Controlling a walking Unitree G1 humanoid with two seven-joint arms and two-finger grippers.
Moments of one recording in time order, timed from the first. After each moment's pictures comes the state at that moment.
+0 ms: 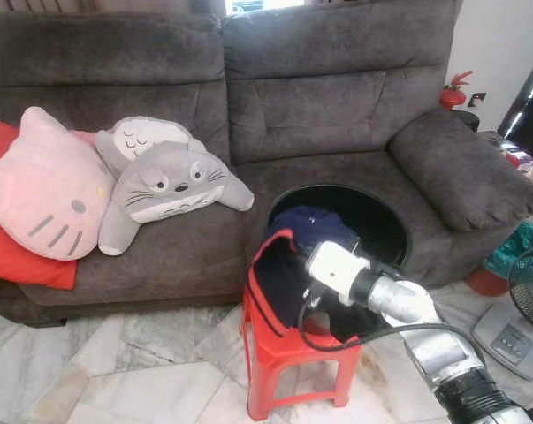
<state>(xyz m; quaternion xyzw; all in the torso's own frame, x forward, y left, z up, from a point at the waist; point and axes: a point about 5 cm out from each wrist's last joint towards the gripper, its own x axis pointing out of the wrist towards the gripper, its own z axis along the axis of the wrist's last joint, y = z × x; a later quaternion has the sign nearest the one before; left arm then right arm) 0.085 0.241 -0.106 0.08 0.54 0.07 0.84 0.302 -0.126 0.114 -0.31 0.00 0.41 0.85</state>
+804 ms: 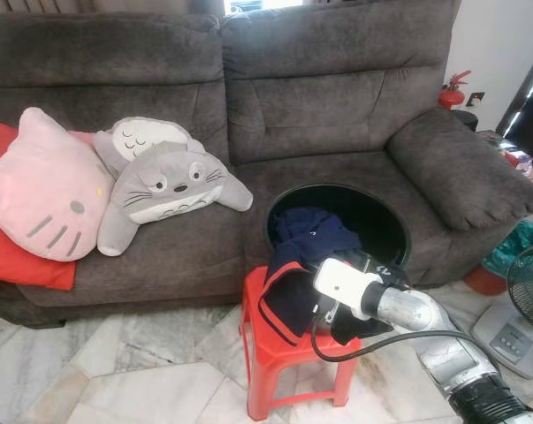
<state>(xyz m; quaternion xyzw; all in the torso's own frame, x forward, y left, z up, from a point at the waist) 0.087 0.224 -0.109 0.06 0.54 0.06 0.84 0.302 -0.146 0.096 -0.37 0.08 0.38 0.84</state>
